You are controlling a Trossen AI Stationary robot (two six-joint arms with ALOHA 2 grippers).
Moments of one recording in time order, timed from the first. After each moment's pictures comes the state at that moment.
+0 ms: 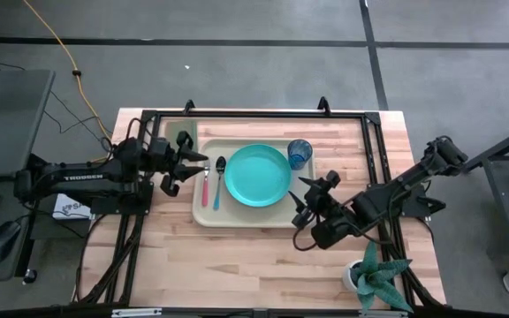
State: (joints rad) left arm 0.39 0.68 0.29 0.66 0.37 -0.21; right arm 0.54 1.44 1.17 -0.68 1.11 0.70
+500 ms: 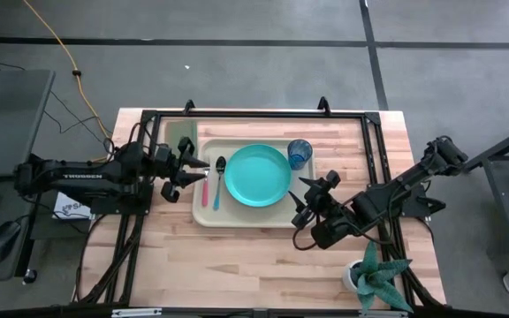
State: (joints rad) left arm 0.28 0.68 0.29 0.62 0.30 -0.16; right arm 0.54 1.44 1.17 -0.68 1.10 0.72
